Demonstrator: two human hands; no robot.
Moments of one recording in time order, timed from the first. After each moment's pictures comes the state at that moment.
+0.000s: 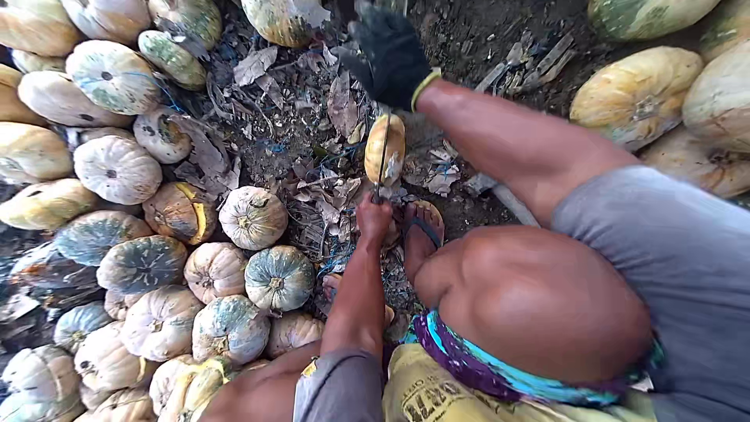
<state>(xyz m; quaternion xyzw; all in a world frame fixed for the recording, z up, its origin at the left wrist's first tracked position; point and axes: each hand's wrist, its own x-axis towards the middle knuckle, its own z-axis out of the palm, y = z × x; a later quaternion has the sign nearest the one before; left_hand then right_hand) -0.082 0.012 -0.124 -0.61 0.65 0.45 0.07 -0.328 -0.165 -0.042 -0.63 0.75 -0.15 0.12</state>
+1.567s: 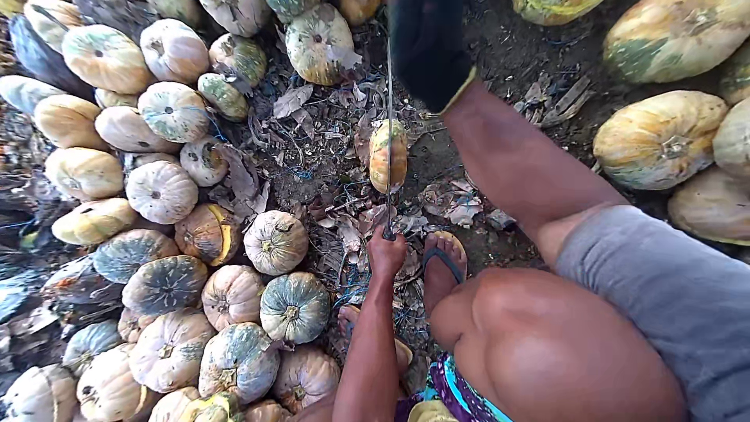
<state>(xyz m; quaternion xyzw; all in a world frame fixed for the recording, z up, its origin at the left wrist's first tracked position) -0.063 -0.006 -0.101 -0.64 0.62 0.46 0.03 -0.318 -0.215 -0.008 -0.55 0.72 -0.43 -0.06</state>
